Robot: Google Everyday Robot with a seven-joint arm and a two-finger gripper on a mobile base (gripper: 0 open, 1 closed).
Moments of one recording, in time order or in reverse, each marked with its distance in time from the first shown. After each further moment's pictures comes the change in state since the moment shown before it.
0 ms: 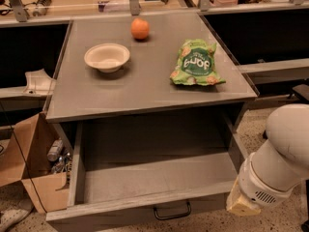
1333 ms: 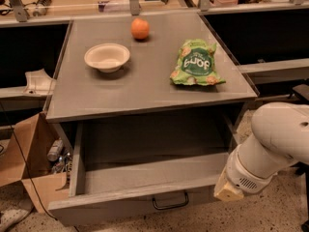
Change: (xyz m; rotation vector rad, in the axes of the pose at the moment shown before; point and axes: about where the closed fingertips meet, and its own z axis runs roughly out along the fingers) arm -0.025 -0.036 0.028 0.010 -0.057 0.001
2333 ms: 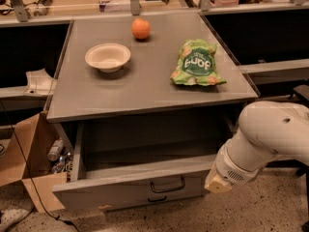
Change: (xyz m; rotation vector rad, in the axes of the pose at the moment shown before) arm -0.026 -0.020 0.015 0.026 -0.029 -0.008
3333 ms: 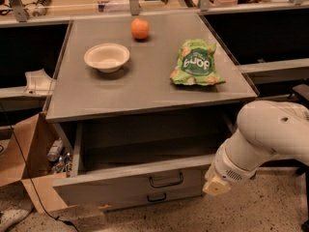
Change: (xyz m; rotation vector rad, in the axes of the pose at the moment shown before) arm 0.000 0.000 0.000 0.000 0.000 0.000
